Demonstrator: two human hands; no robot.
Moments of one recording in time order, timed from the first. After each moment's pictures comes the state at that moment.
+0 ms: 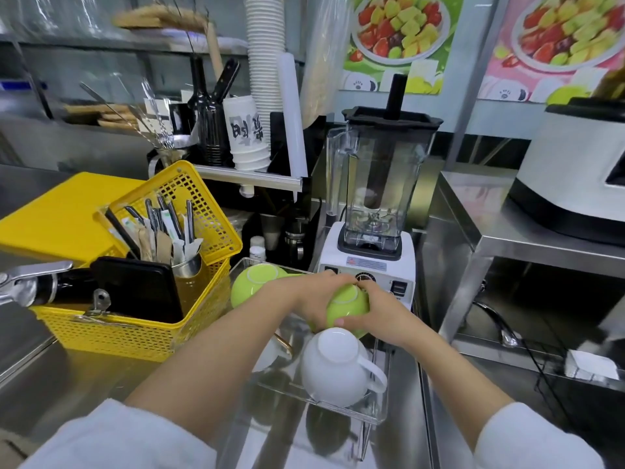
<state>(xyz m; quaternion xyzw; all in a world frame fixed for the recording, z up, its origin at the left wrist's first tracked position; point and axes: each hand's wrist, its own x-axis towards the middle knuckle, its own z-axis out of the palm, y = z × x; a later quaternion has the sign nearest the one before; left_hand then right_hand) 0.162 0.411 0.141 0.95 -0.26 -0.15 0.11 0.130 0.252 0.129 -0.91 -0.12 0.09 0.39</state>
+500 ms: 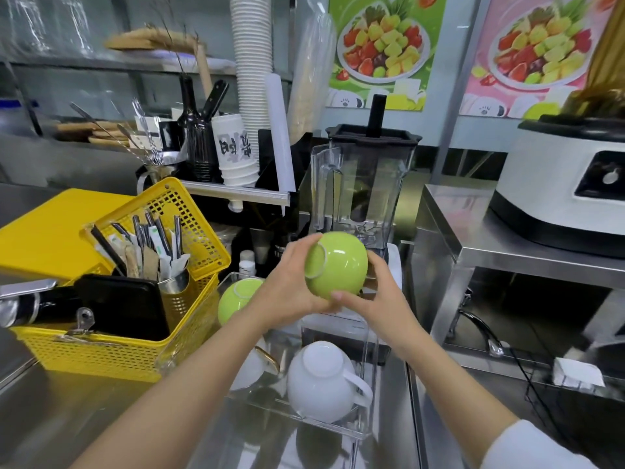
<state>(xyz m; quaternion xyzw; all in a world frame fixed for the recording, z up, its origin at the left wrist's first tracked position) 0.138 0.418 0.154 0.87 -0.20 0.15 0.43 0.118 0.247 0.154 -0.80 -0.14 -0.06 0.59</state>
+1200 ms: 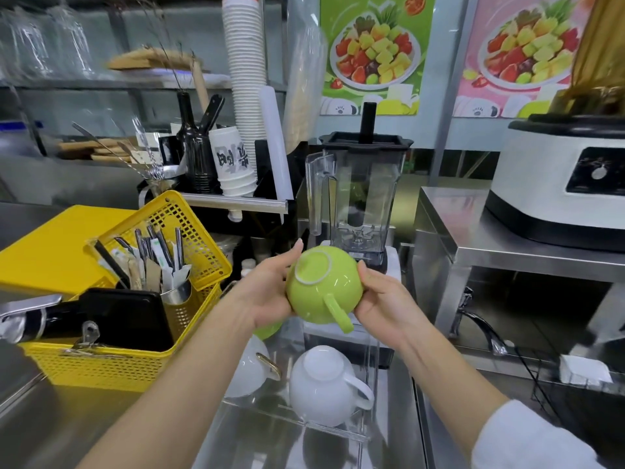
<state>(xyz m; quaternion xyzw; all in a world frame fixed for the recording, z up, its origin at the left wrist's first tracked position) 0.125 0.426 0.186 0.54 0.02 -0.19 0.82 0.127 0.250 0.164 -0.45 -0.04 0.11 0.89</state>
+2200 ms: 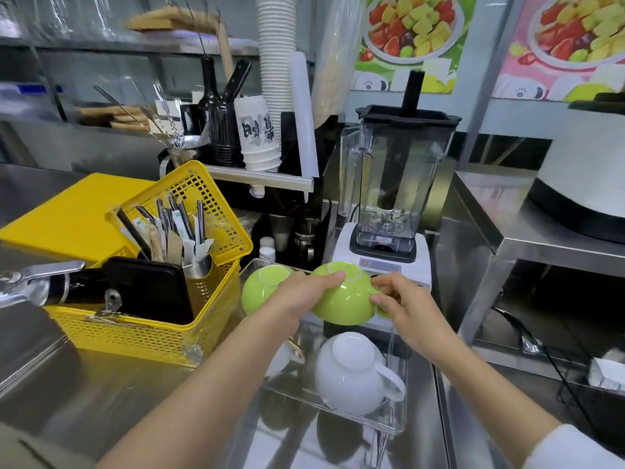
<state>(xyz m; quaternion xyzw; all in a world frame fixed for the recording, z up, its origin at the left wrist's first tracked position) 0.121 0.423 0.152 0.74 0.15 -0.10 0.65 0.118 0.248 0.137 -0.89 -0.16 -0.06 0.43</state>
